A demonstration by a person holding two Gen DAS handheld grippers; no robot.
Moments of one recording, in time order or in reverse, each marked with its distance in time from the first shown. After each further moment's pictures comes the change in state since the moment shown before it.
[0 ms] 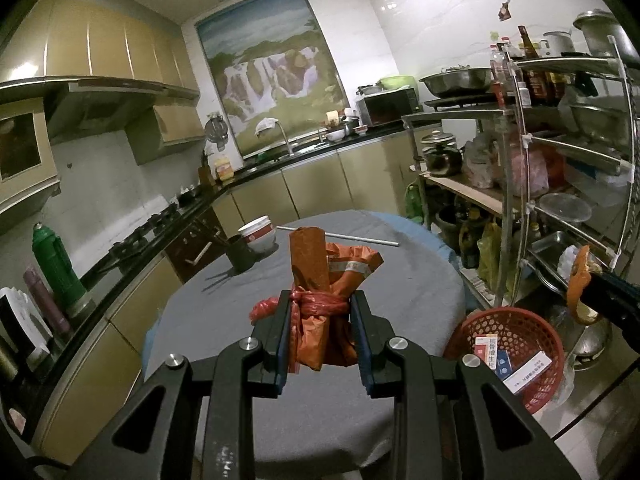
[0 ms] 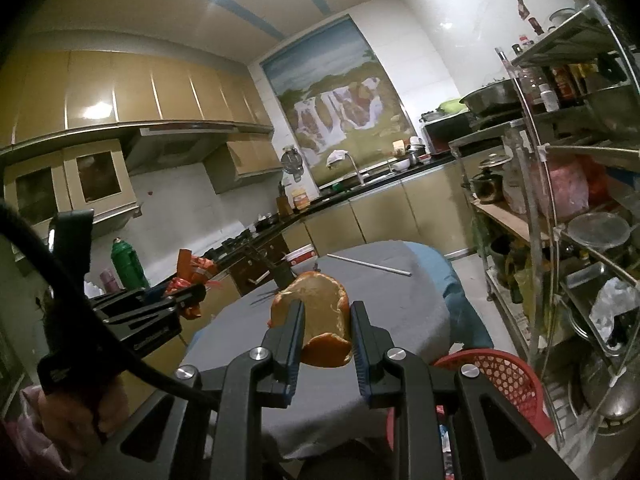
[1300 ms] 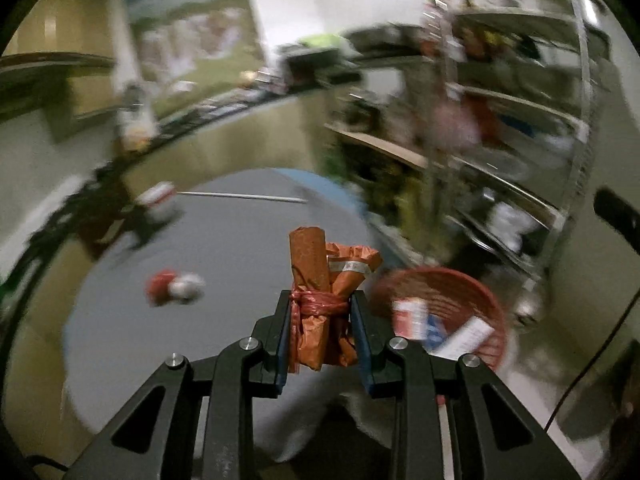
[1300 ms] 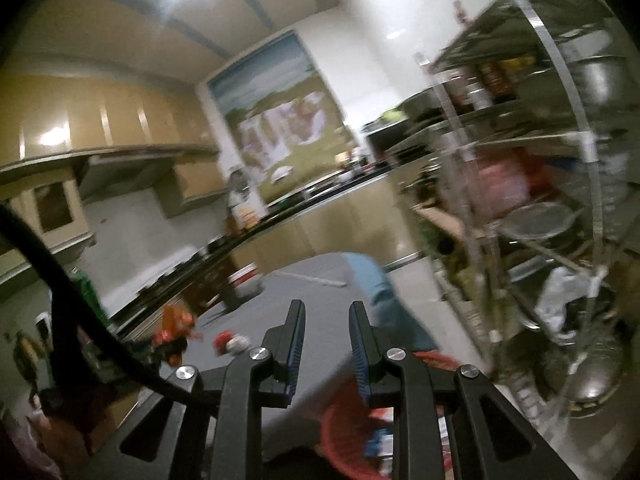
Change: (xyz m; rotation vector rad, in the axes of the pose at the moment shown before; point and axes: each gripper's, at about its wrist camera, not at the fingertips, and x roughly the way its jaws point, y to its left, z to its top) left arm 0.057 -0.077 -0.014 0.083 0.161 -0.349; right arm -0.043 -0.086 0.013 0.105 -0.076 -0.224
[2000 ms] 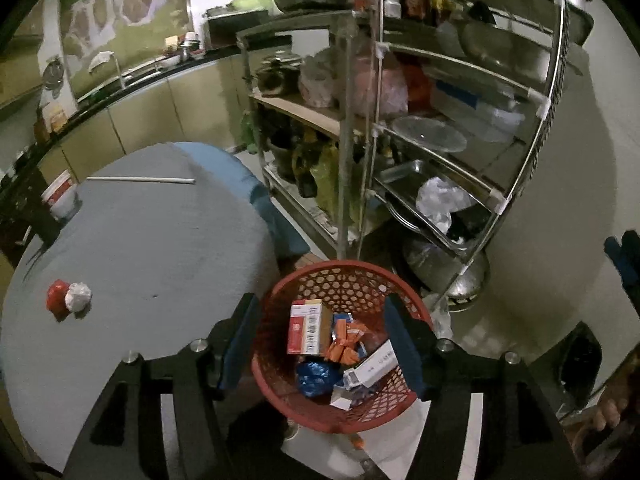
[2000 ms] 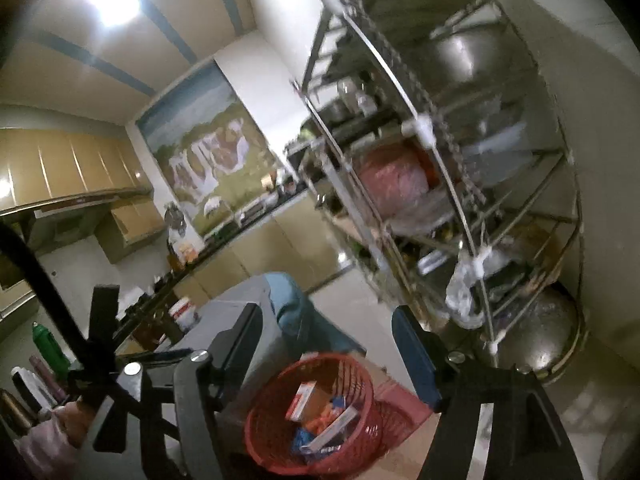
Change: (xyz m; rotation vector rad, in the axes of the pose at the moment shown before) left arm 0.060 -0.055 0.032 0.014 0.121 -0.240; right arm -0.059 -0.093 -0.001 0.123 -0.099 -0.189
